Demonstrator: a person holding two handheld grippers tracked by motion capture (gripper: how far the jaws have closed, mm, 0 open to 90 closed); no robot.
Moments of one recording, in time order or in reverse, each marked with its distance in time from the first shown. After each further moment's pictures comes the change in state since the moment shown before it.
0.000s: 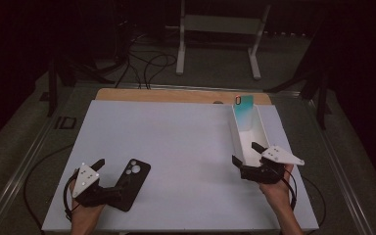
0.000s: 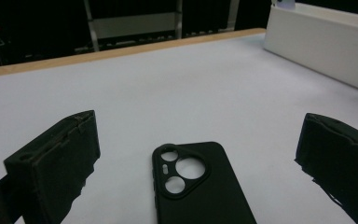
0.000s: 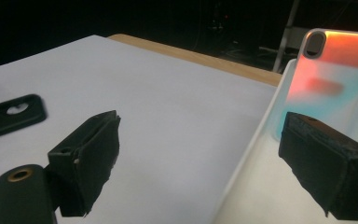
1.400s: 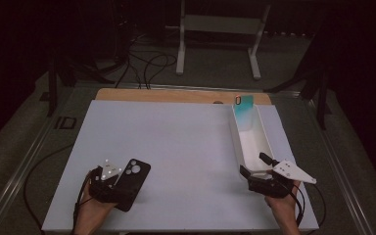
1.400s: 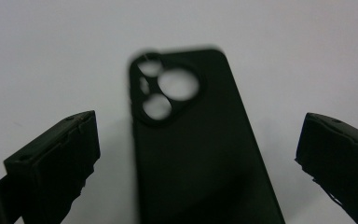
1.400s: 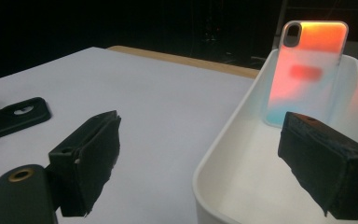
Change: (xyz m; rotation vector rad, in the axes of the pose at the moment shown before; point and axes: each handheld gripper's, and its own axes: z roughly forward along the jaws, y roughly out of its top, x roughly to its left) left arm -0.013 -0.008 0.042 0.503 -0.005 0.014; right arm 0.000 -0.029 -0.028 -0.069 -0.024 0.050
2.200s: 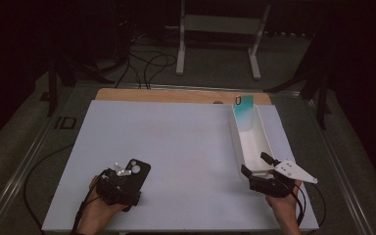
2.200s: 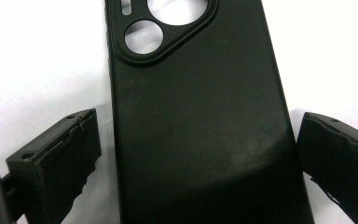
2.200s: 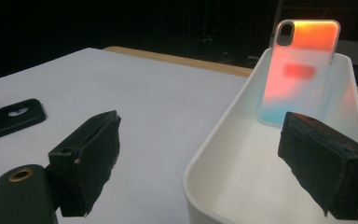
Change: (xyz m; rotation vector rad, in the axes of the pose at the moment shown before) left arm -0.007 0.001 0.019 0.211 0.039 -0.025; right arm -0.003 -0.001 0.000 -0.004 -0.012 0.004
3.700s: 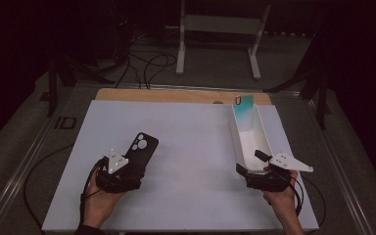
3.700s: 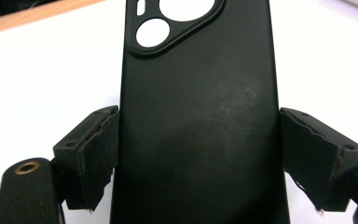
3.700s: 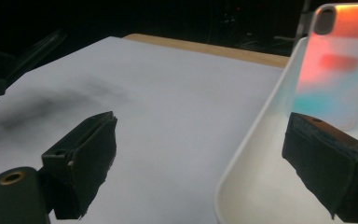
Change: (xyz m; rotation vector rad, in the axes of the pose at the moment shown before) left arm -0.010 0.032 -0.045 -0.422 0.024 0.068; right arm 0.004 0.020 0.011 0.090 0.102 0.033
